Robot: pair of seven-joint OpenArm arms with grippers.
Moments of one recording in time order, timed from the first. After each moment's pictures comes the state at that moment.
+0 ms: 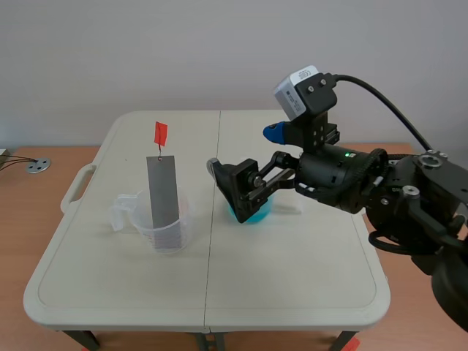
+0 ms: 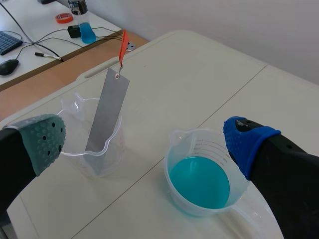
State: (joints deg) left arm 71.5 -32.4 -8.7 119.6 -5.0 -22.9 5.8; right arm 2.0 18.9 -20.9 86.4 16.2 28.3 -0.6
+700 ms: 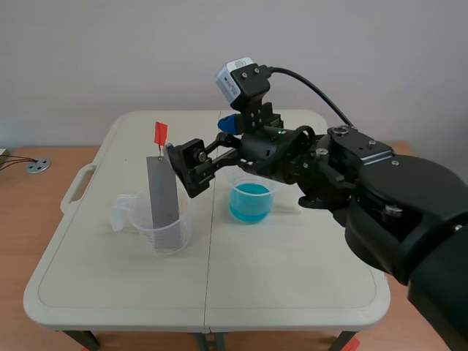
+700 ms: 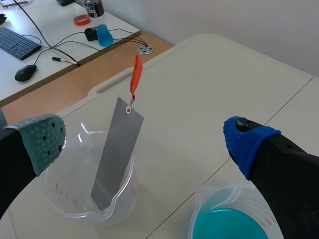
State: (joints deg) left arm 74.8 -32.4 -8.7 119.6 -5.0 -22.3 8.3; right arm 17.4 8.5 -28.4 67.9 16.4 28.5 -0.6
